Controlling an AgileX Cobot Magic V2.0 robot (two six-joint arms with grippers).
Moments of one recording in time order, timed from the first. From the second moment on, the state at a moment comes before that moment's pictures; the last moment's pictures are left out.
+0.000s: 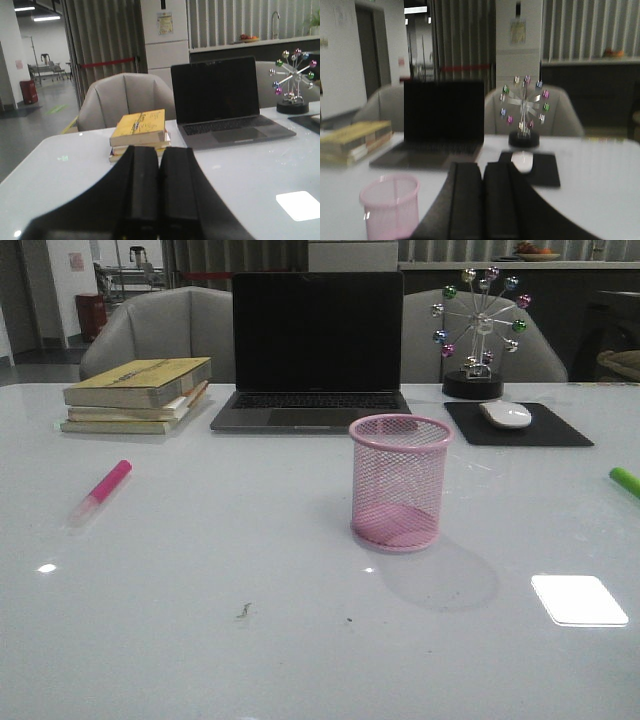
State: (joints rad) left arm -0.17 0.00 0.01 0.01 -0.06 0.07; right arm 0.14 -0.01 0.03 0.19 -0.19 -0.10
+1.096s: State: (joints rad) left arm -0.17 0.68 -0.82 -0.24 0.55 0.06; right arm 0.14 0.62 -0.98 0.11 0.98 -0.04
